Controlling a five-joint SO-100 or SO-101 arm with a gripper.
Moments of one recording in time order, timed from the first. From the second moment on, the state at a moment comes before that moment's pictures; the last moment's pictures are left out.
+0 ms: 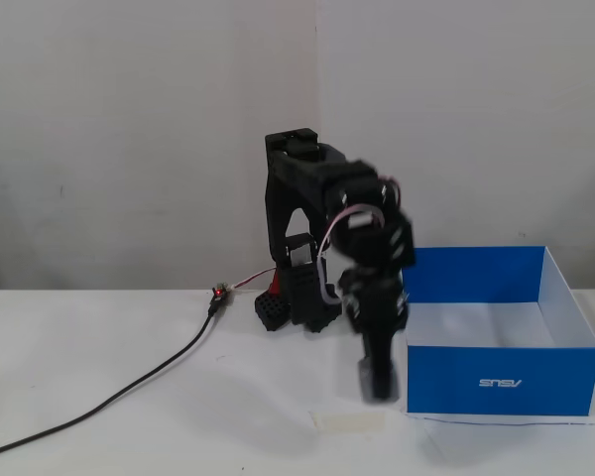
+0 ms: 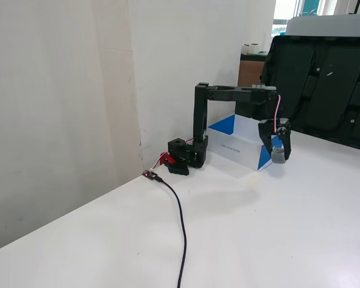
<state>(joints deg) -30.8 81.4 77.4 82.4 28.5</state>
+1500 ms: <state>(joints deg) -70.9 95.7 91.2 79.9 16.5</state>
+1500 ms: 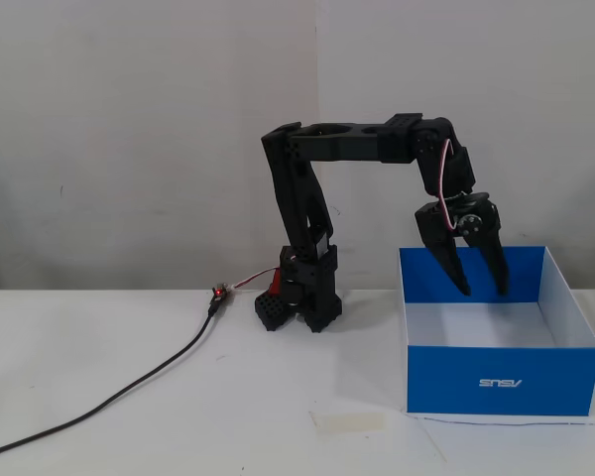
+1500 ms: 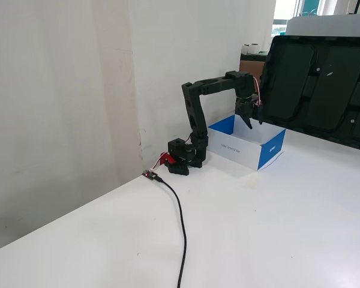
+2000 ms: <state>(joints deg) -49.7 104.9 91.2 88.0 8.3</state>
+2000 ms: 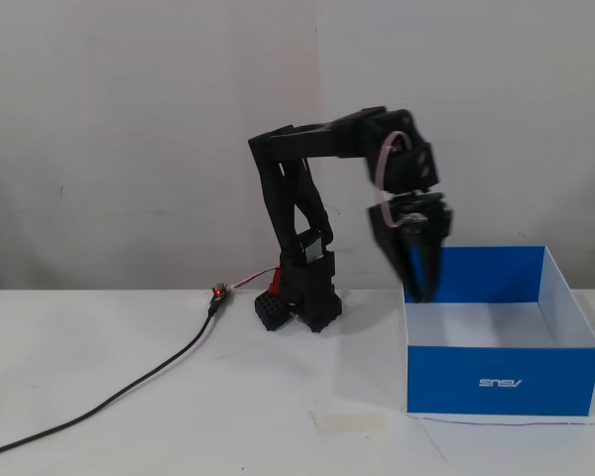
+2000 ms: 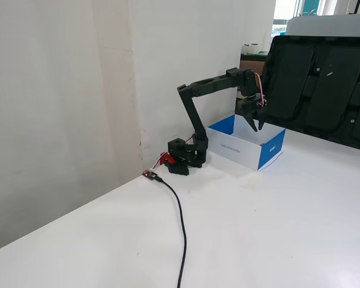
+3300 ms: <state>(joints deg) -0.1 142.4 149.1 54.4 4.6</state>
